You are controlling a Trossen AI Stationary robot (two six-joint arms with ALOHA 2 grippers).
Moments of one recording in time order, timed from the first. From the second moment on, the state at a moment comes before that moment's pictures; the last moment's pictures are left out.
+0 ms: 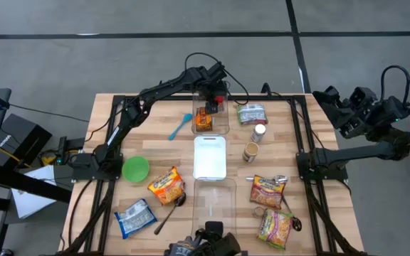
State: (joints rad) left arm 0.53 2.40 2.33 -1.02 -0.03 0.53; right arm 0.02 0.38 0.89 0.01 0.18 0.34
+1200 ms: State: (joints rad) left arm 0.54 2.40 2.22 -0.92 -0.09 0.58; right arm 0.02 0.38 0.89 0.01 0.18 0.34
